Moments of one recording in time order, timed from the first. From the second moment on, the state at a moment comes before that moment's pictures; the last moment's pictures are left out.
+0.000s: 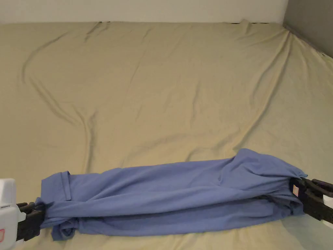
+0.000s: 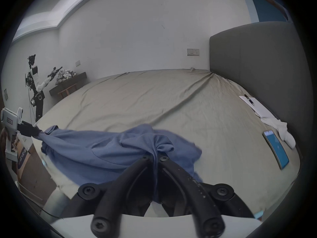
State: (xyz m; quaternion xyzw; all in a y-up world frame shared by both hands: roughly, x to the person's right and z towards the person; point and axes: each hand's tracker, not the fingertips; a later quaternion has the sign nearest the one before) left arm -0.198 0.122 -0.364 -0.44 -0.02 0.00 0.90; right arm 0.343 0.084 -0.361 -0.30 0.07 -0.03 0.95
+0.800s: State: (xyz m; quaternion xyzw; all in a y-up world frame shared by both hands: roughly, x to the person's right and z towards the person) left arm -0.124 0.208 -0.296 -0.13 -0.07 0.03 0.99; right arm 0.274 0.167 -0.303 -0.09 0.03 -0.03 1.00
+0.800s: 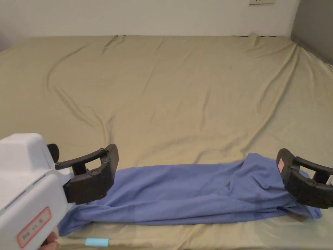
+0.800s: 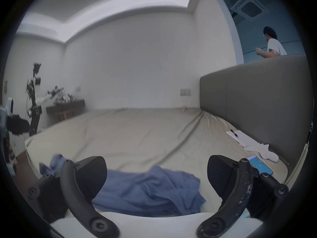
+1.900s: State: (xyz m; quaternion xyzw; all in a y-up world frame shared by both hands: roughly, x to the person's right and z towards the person) left arm -0.208 0.118 -0.355 -0.33 0.00 0.17 0.93; right arm 0.230 0.149 -0.305 -0.09 0.06 -0.06 0.99
